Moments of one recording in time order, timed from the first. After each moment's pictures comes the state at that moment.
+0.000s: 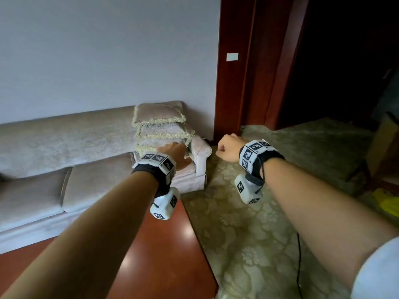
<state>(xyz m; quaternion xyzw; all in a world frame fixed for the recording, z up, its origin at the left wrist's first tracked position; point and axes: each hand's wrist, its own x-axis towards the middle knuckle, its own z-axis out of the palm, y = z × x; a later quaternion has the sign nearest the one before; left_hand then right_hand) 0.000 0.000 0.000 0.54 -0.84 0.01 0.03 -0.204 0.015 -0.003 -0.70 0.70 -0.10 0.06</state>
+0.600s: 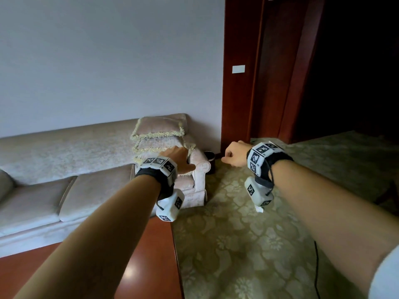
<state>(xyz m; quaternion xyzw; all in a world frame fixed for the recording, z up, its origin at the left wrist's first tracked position) -0.187 -0.046 0.019 0.59 -0.81 0.01 0.01 -0.403 -0.036 0.020 -0.73 0.67 -0.07 0.10</state>
